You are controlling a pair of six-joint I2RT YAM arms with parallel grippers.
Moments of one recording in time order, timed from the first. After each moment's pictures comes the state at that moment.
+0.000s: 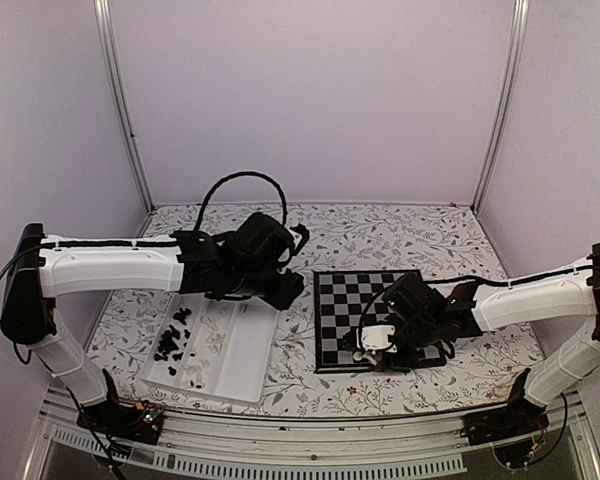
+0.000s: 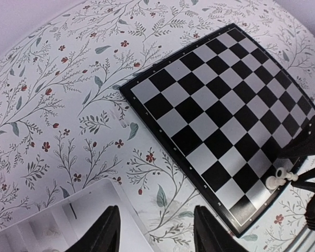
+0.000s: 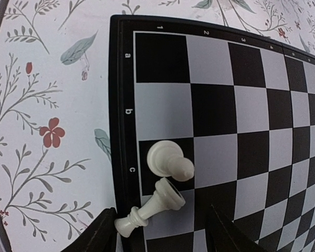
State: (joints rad) left arm -1.03 1.63 1.23 -0.42 -0.30 -0.29; right arm 0.95 1.47 0.71 -0.33 -0.09 -0.64
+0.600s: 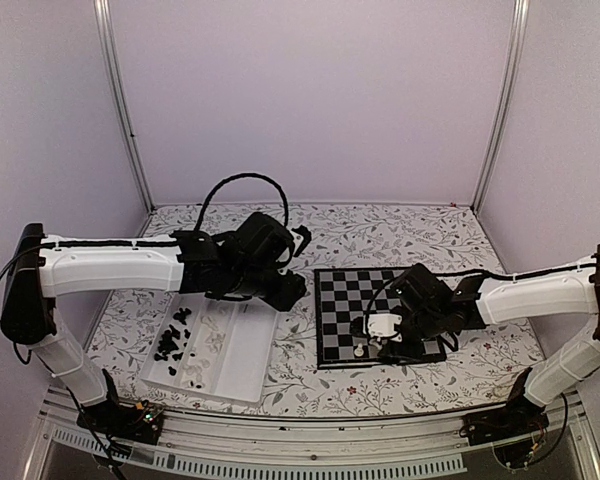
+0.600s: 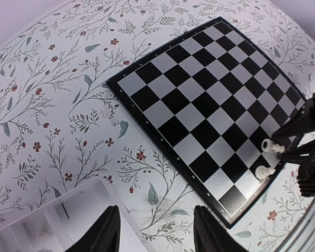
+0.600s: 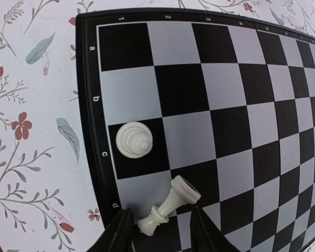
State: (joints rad) left arm -1.03 1.63 1.23 -0.42 -0.25 -0.29; right arm 0.87 1.45 0.71 -0.33 -0.08 -0.61
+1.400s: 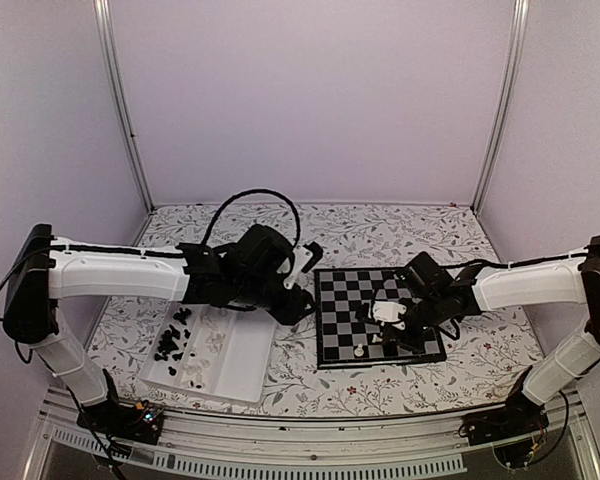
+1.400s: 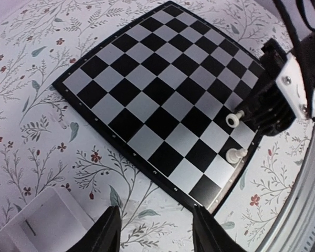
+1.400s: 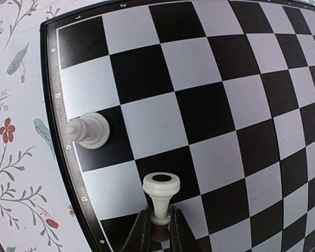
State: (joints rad) left arm -1.03 1.65 1.15 -0.29 -0.08 -0.23; right arm 0.75 1.51 0.75 -0.36 -0.19 -0.58
